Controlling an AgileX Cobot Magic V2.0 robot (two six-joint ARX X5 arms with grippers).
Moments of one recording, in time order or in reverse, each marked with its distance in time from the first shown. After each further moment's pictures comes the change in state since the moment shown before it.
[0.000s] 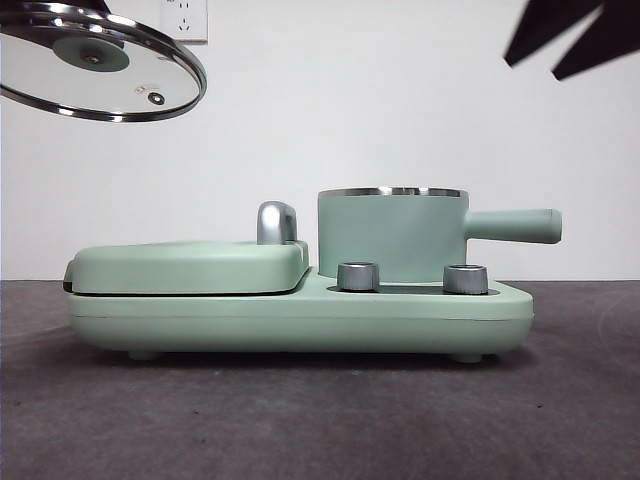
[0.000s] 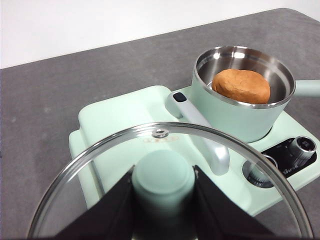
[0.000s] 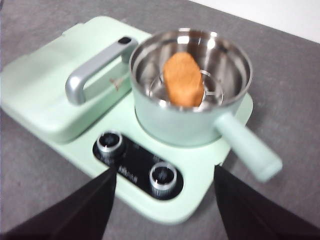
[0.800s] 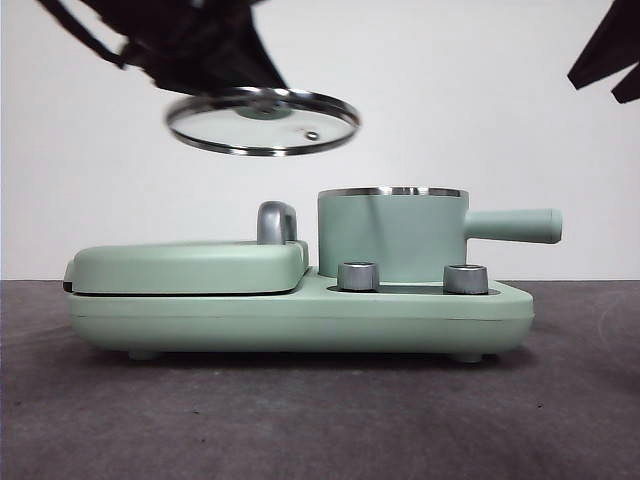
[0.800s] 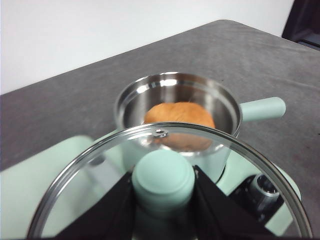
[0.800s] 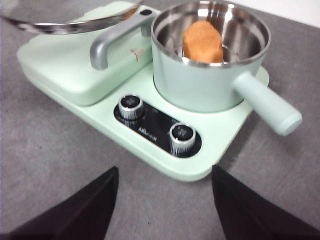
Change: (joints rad) left arm -0.206 0.442 0.074 0.445 0.003 0.039; right arm 0.043 -0.265 -0.189 -0.061 0.000 0.015
